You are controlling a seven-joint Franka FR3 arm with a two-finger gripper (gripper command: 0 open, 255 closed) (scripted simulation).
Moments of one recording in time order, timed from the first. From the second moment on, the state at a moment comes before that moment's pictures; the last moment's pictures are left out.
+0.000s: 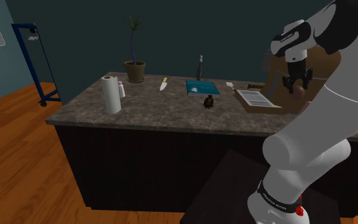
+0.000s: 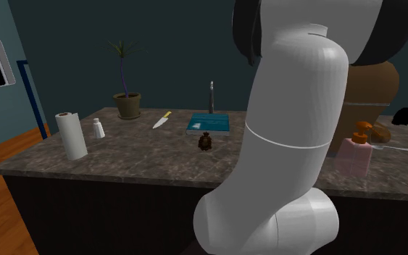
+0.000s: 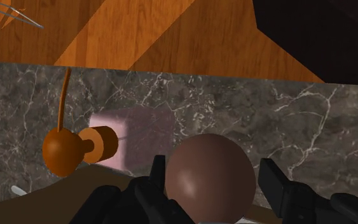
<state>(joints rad) -0.72 -0.11 -0.54 -1.99 -0.50 1.81 -0.23</state>
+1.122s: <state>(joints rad) -0.73 -0.04 -0.56 -2.14 -0.51 2.03 -0.17</state>
